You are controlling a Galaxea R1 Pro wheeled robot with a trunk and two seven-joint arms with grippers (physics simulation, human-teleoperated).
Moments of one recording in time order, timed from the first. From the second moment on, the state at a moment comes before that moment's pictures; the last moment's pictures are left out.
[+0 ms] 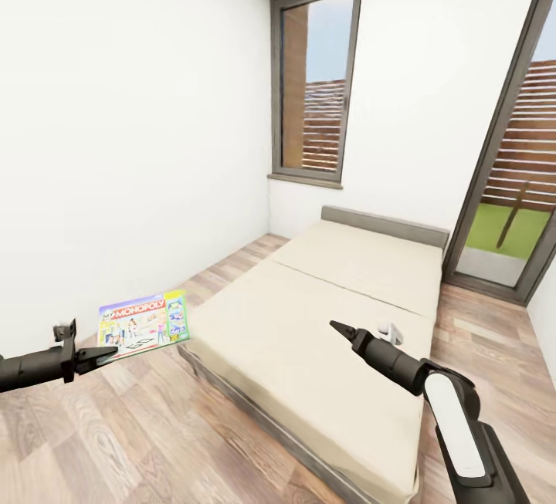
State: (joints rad) left arm -0.63 0.56 0.30 -0.68 0.01 1.02 -1.57; right arm -0.32 0.01 -0.14 -1.51 -0.77 0.84 0.17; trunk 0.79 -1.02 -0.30
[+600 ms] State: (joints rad) left arm -0.63 0.56 0.30 -0.68 0.01 1.02 -1.57; right arm -0.32 0.01 -0.14 -1.50 -0.77 0.84 0.17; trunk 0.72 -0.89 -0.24
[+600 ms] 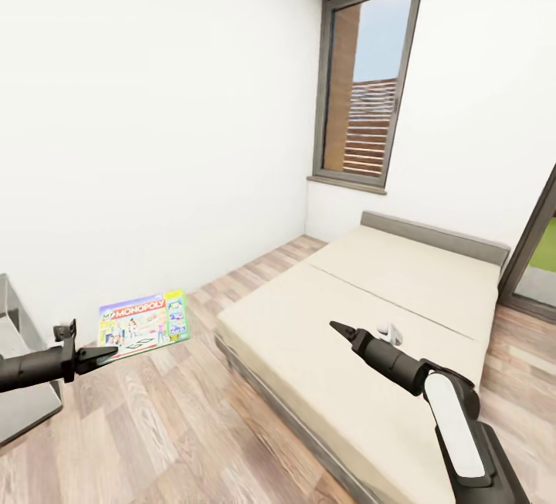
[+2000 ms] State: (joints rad) left arm -0.64 0.56 0.30 -0.68 0.01 1.02 -1.57; right arm -0.32 0.01 -0.14 -1.50 -0.77 0.84 0.17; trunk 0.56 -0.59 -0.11
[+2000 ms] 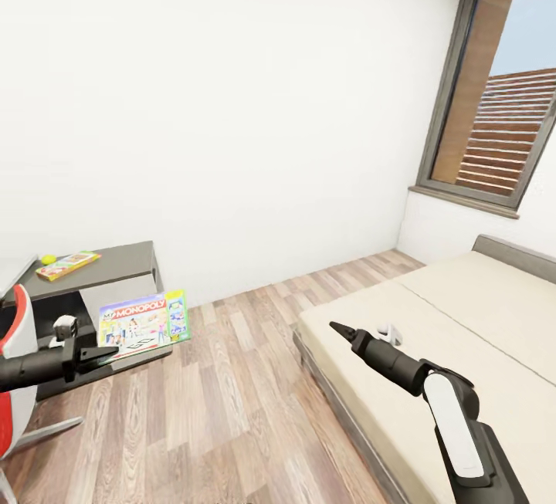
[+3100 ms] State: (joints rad) left arm -0.63 0.56 0.30 -0.68 0.01 1.01 -1.57; right arm -0.32 0.01 -0.09 -1.50 -0.76 0.76 0.17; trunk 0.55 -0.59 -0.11
